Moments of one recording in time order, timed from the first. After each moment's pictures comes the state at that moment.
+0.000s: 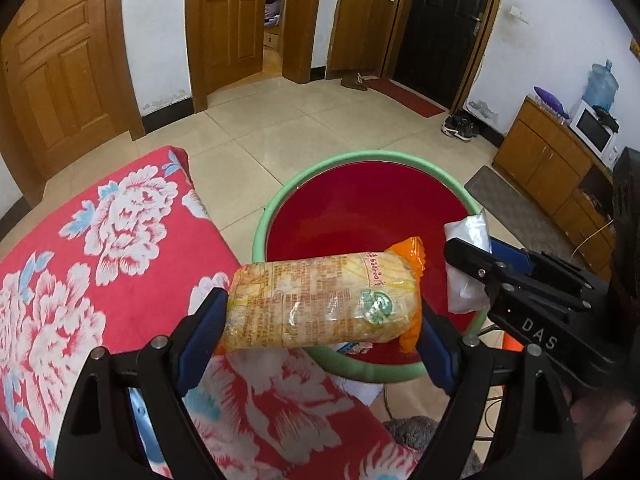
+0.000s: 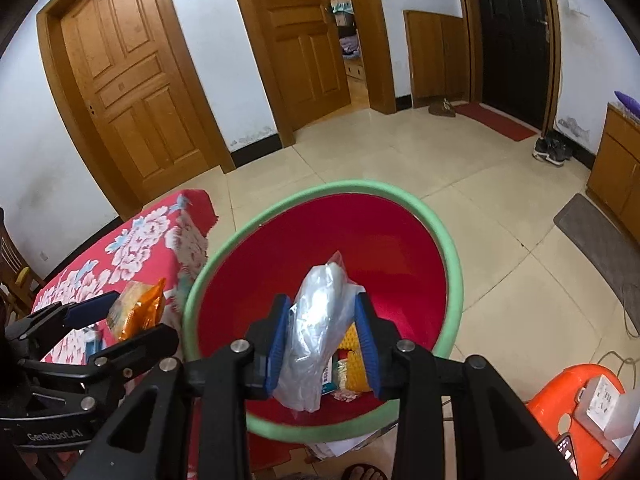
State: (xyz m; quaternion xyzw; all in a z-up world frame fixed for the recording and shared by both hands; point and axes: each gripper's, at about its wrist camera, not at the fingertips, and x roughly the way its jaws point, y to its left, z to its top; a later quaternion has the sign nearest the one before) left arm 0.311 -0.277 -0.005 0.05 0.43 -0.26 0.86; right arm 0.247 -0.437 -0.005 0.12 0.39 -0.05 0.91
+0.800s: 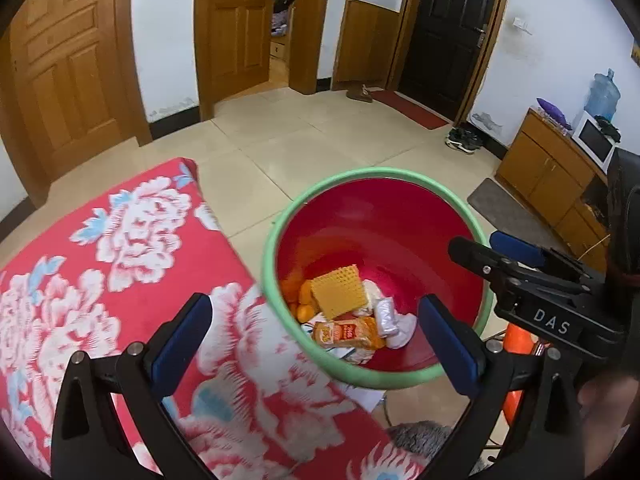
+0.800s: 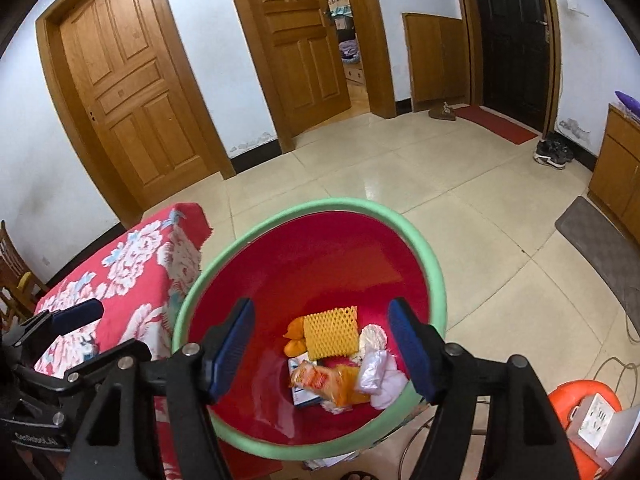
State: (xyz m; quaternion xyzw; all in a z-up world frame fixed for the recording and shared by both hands) left arm 0.301 -0.266 0.013 0.04 0.41 -0.25 0.87; right arm 0.249 -0.454 0.006 0.12 0.38 -0.05 0.92
